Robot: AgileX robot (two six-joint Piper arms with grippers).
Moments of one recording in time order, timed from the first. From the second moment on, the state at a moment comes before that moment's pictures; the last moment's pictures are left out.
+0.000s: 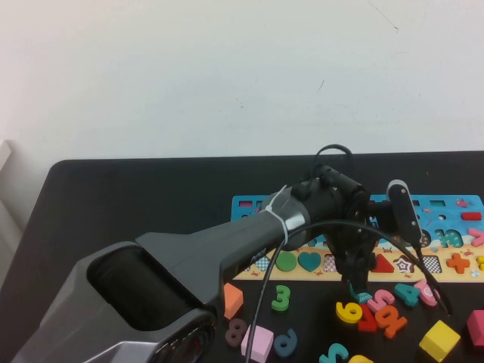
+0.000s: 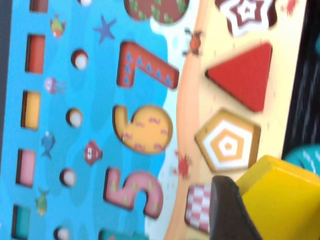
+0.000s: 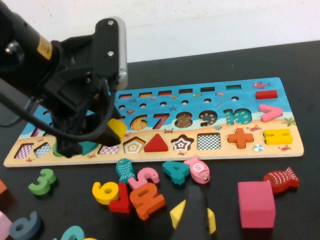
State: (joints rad) right arm -0.06 -0.01 0.02 0.40 0.45 -0.25; left arm -0.81 2.47 -2.07 -0.04 0.74 0.67
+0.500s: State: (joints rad) right arm -0.06 -0.01 0.02 0.40 0.45 -0.25; left arm -0.77 2.57 -2.12 -0.09 0.62 0.62
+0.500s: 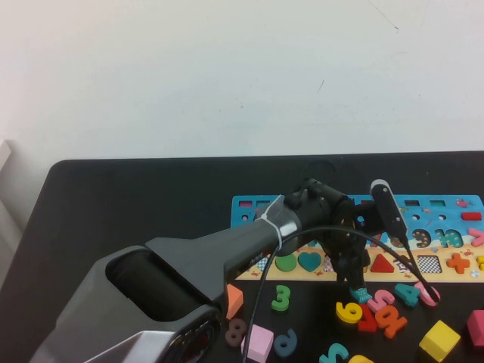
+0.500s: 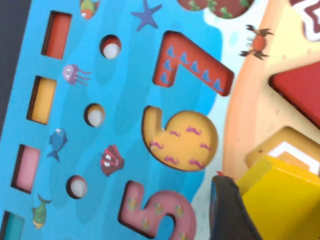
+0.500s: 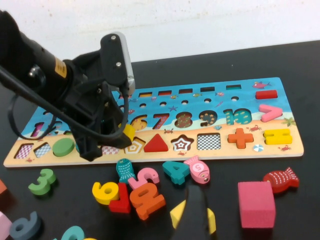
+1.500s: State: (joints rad) right arm -0.06 -0.01 0.02 0.40 0.45 -0.25; left arm -0.77 2.59 -2.13 -0.13 0.65 0.59
